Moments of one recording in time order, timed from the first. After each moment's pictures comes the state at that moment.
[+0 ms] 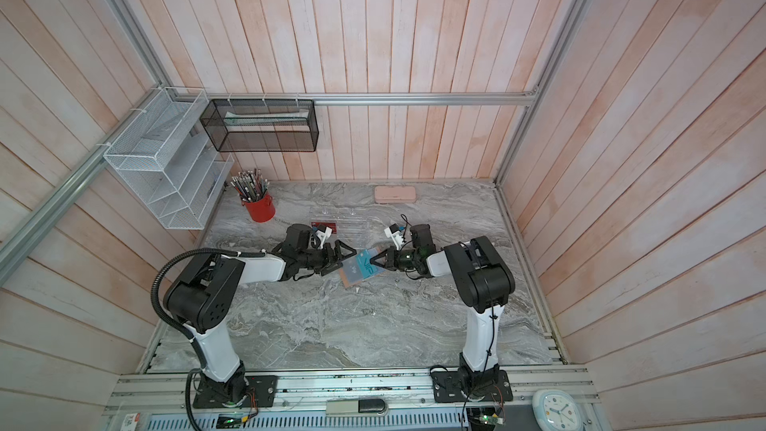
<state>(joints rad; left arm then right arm) -0.40 1.86 0.88 0.27 0.69 -0.81 0.35 1.96 0.84 0.43 -0.98 0.61</state>
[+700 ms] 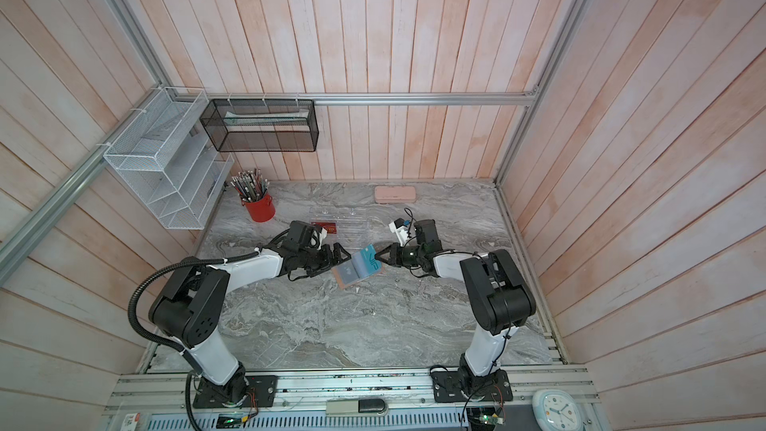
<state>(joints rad) -0.43 1.73 0.96 -0.15 0.42 -0.67 0.35 1.75 0.83 0.19 -0.84 0.51</state>
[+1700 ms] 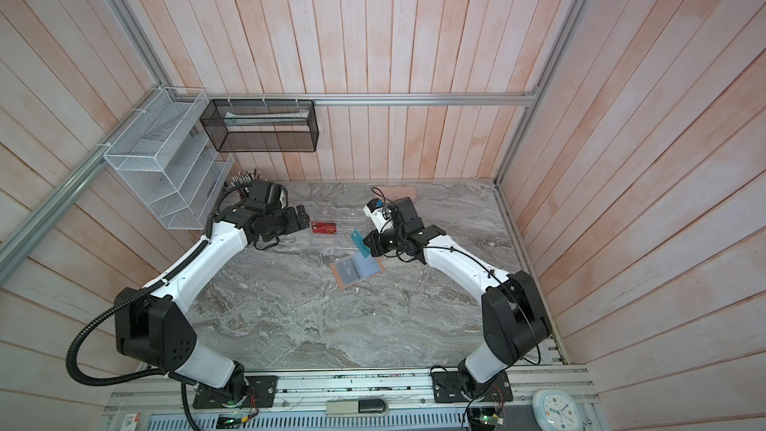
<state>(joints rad) -0.26 1.57 1.37 -0.72 0.02 -0.51 0.58 1.59 1.19 -0.33 -0.40 0.13</state>
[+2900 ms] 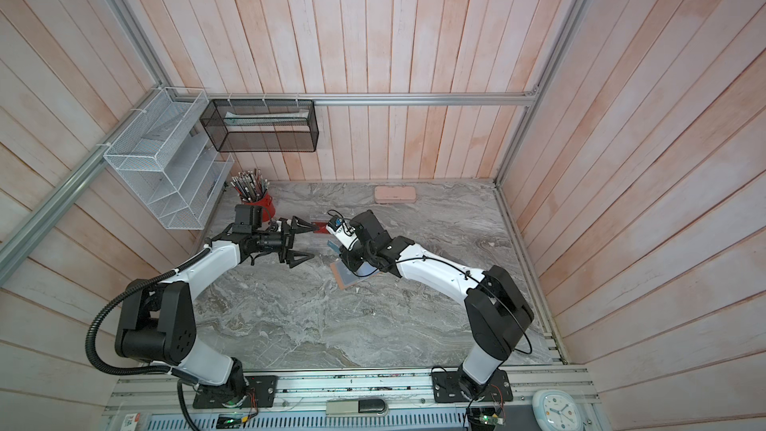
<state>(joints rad) -0.09 1.58 1.01 -0.27 1.09 -1.10 0.83 1.65 1.20 -0.23 -0.12 -0.13</state>
